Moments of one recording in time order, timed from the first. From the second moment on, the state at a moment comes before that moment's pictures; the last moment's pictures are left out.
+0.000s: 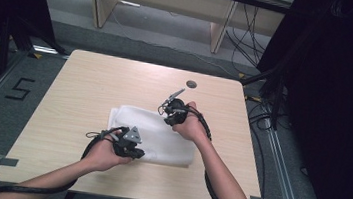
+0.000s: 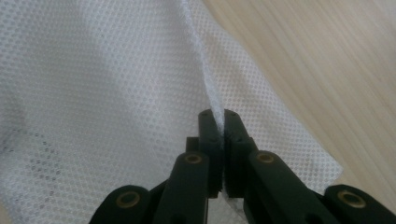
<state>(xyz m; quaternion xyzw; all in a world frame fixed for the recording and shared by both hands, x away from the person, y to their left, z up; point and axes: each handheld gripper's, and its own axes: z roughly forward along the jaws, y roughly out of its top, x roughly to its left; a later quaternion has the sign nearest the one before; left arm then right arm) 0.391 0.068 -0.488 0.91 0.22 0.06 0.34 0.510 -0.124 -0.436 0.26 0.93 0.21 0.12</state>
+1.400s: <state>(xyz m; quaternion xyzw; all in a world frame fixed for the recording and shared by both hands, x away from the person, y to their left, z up) 0.416 0.052 -0.500 0.90 0.26 0.09 0.33 0.467 -0.114 -0.374 0.23 0.92 0.27 0.16</state>
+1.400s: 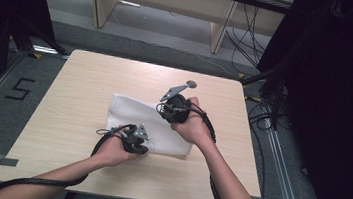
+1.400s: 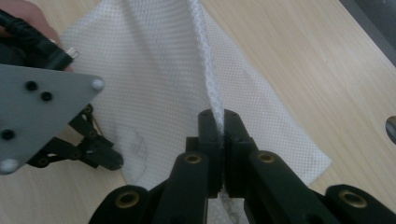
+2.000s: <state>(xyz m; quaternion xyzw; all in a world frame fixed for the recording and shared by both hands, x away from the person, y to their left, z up) 0.415 0.050 -0.497 0.91 0.25 0.10 0.33 0.461 -0.111 -0.368 0.21 0.93 0.27 0.16</state>
